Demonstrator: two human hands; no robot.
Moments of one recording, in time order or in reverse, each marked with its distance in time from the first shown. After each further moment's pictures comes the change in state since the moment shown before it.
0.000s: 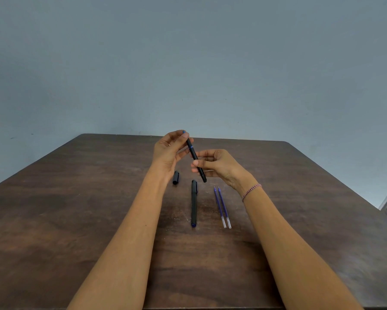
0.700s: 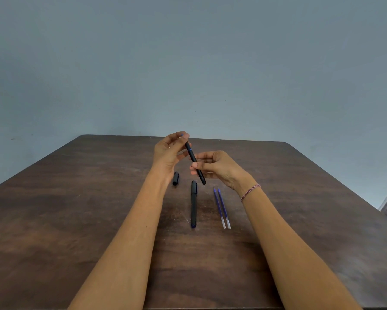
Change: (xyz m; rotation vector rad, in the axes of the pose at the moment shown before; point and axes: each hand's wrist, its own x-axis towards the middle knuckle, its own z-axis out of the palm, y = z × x) left_hand 0.000 -0.001 0.001 0.070 0.064 -0.008; right_hand 0.000 0.002 -0.001 -0.024 -0.030 0.021
